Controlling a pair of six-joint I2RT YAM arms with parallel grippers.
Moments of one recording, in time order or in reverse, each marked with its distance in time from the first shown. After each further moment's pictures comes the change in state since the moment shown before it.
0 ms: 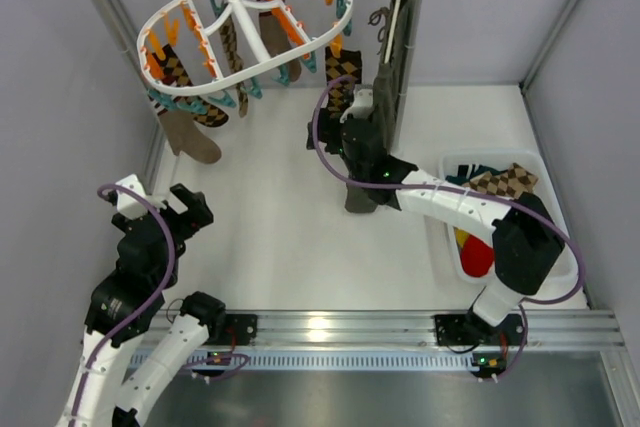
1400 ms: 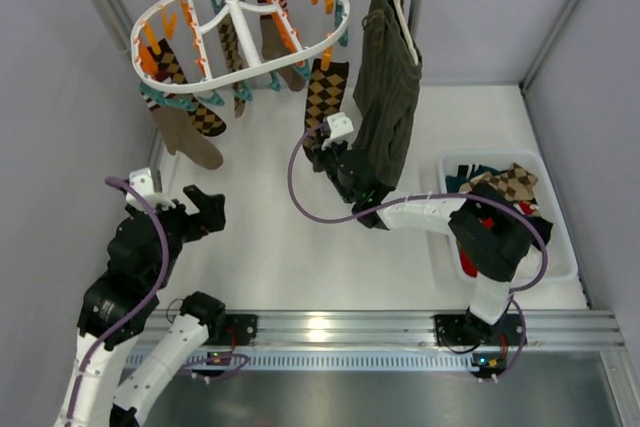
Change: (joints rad) left arm 0.000 0.015 0.047 0.000 0.240 0.040; right arm 0.011 0.153 -0.195 0.563 -0.116 -0.307
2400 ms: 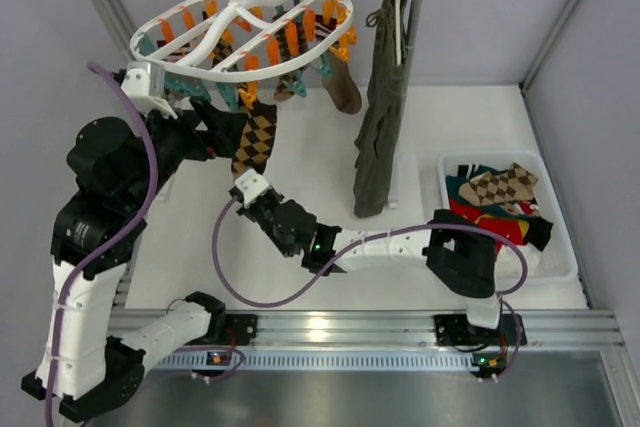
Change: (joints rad) left arm 0.000 0.531 0.700 0.081 0.385 0.138; right arm 0.421 0.103 0.238 -0.046 0.211 -0.352
